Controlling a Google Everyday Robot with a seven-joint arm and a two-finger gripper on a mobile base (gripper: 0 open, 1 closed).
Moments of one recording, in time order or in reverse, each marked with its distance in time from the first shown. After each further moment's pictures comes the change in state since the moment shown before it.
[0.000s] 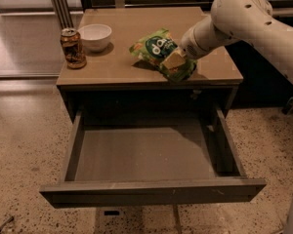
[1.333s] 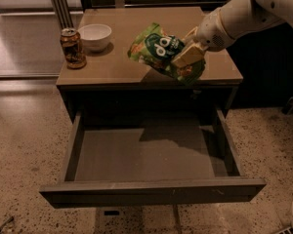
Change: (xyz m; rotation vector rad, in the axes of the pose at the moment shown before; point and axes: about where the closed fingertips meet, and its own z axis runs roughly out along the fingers) arm -0.012 0.040 -0.077 -0.261 -0.121 -0.202
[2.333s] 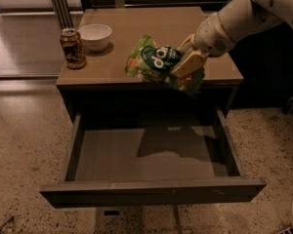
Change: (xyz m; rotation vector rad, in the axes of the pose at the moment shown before) arm 0.000 0.039 -0.003 -0.145 0.010 -0.092
